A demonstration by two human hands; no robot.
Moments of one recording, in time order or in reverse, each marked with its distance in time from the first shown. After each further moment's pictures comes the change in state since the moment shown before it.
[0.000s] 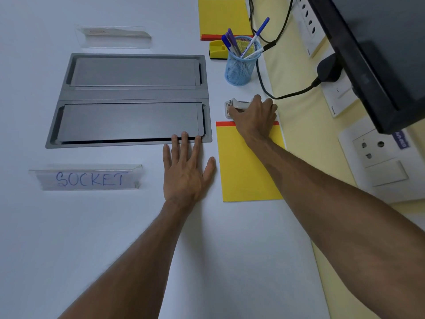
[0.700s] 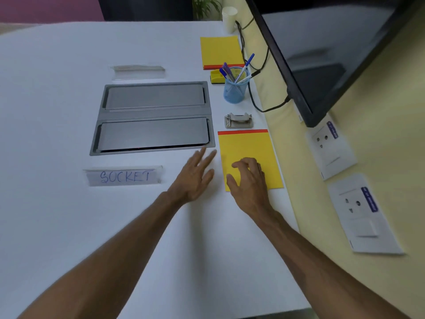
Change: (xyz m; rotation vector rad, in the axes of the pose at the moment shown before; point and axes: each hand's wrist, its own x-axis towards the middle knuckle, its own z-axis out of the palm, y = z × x) left_hand -0.035 -0.021 -0.065 -0.406 -0.232 0.324; right_hand -0.193 0.039 -0.087 0.132 -0.136 -0.369
